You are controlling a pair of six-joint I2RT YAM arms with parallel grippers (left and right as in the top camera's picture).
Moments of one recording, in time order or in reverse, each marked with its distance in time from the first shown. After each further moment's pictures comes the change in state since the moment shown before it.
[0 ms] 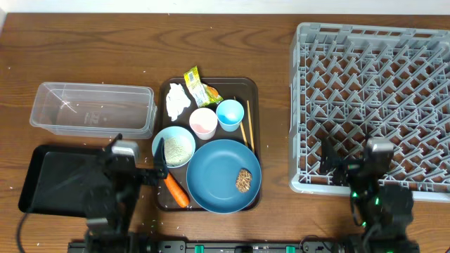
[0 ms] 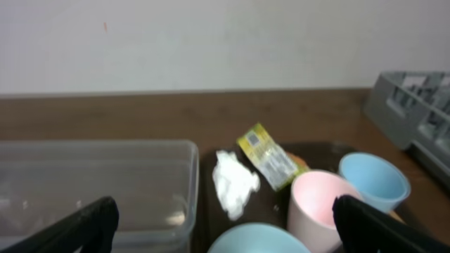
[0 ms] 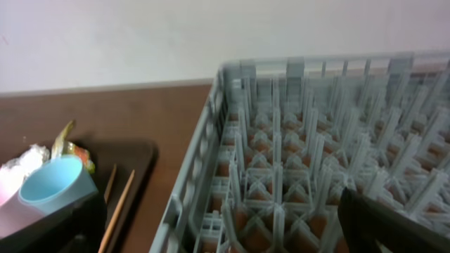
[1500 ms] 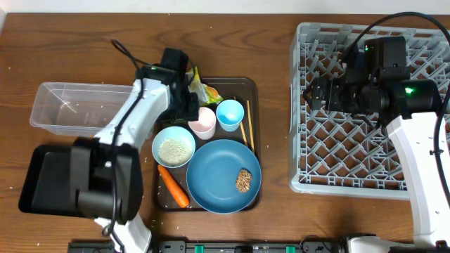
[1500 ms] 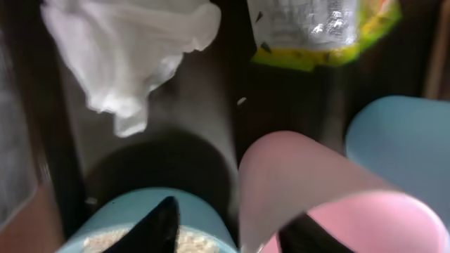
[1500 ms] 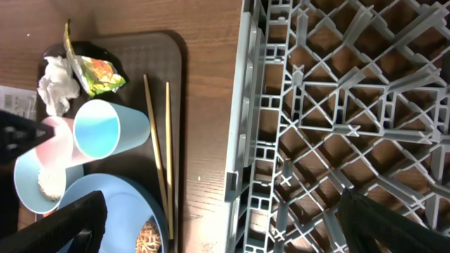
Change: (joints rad) left arm -0.282 1.587 1.041 -0.694 -0.076 -0.274; right arm 0.000 1.098 1.072 -0.785 -0.195 0.043
